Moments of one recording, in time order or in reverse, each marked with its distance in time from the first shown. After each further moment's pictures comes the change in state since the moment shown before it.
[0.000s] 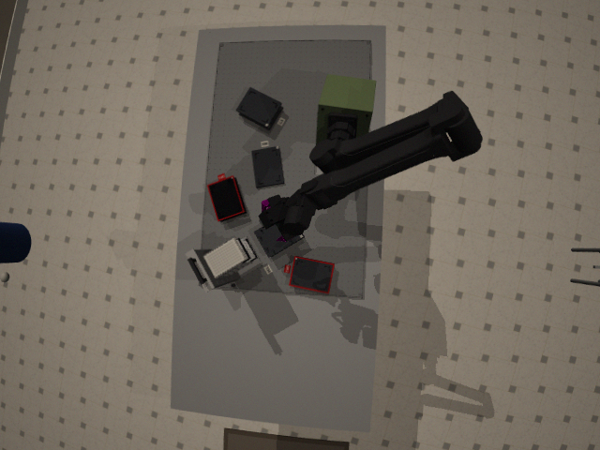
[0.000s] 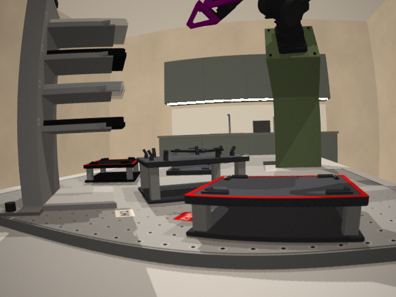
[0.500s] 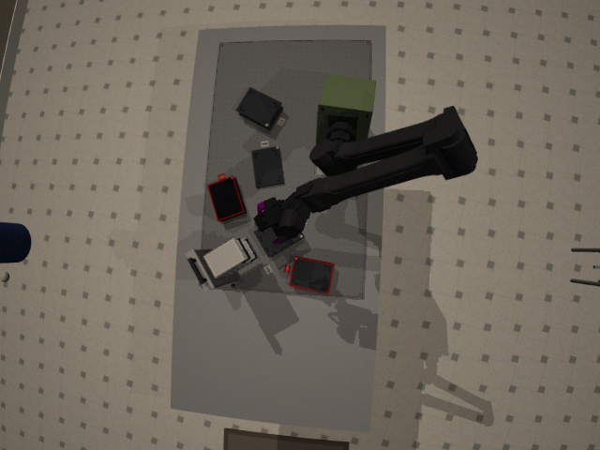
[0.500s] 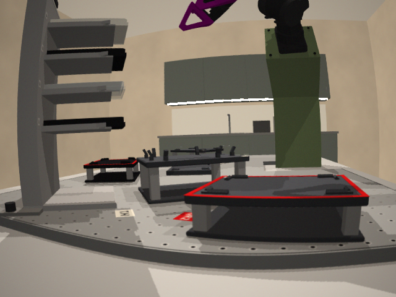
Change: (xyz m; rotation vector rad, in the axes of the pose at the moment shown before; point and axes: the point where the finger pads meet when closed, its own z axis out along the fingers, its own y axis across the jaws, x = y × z) arm -0.007 -0.002 0.016 0.001 0.005 0.001
